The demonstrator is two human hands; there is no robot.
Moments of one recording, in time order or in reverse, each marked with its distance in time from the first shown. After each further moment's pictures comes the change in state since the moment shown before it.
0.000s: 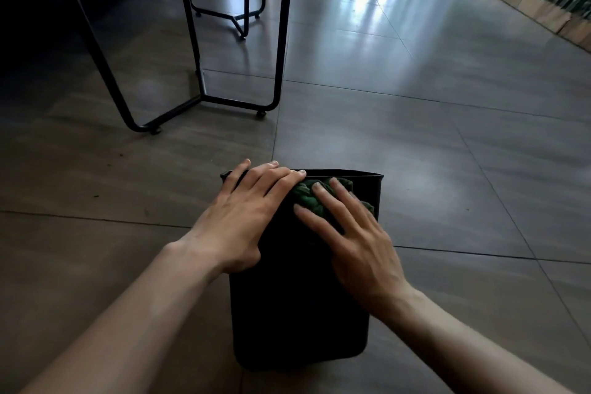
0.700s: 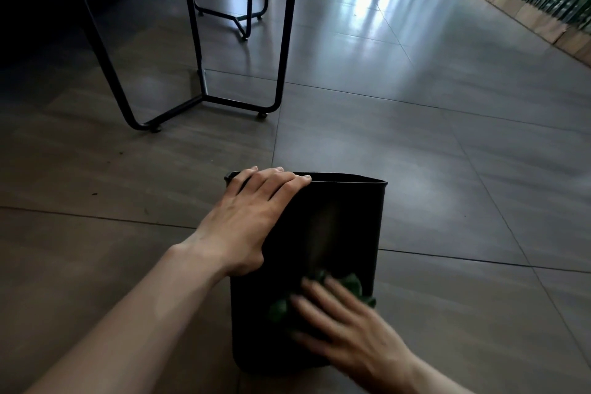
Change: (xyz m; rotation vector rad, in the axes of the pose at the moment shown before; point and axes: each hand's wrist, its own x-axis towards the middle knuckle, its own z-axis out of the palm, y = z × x) left_hand -0.002 0.000 -0.002 0.004 -0.029 0.005; right_hand -0.091 -0.022 0.022 -0.174 -0.239 -0.514
